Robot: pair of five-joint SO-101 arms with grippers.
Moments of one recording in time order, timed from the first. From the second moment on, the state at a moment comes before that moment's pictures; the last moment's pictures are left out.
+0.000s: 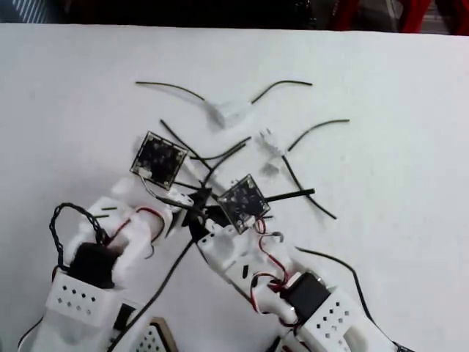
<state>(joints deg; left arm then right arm) 14.7 -67.3 60.3 55.3 -9.7 -48.2 -75.3 75.2 36.8 -4.5</state>
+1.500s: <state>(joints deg) 17.7 -16.8 36.0 71.0 12.5 -2.7 -75.4 75.2 23.6 -13.1</state>
